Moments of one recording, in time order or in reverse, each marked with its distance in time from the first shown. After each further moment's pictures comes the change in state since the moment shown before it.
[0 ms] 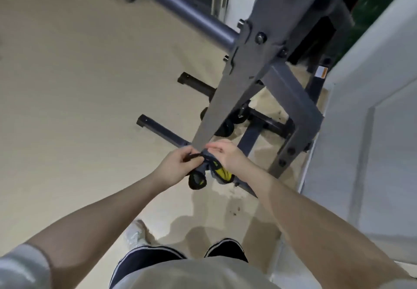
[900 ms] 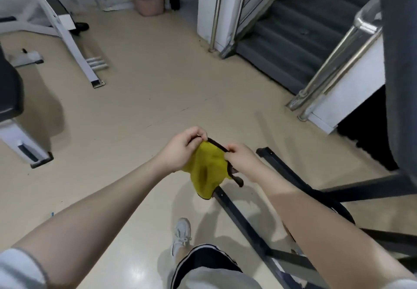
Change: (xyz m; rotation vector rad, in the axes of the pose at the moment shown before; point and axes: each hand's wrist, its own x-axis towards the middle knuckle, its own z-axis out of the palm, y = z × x) left_hand 0.123 0.010 -0.579 0.165 0.439 0.212; right_hand 0.359 -0.389 0.308 -0.329 -0.125 -0.122
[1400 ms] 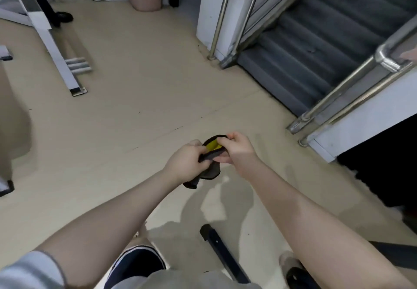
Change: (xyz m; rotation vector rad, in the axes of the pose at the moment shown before) left_hand 0.261 -0.054 -0.074 0.368 -0.083 0.035; right_hand 0.246 -0.151 -0.044 0.505 0.102 0.071
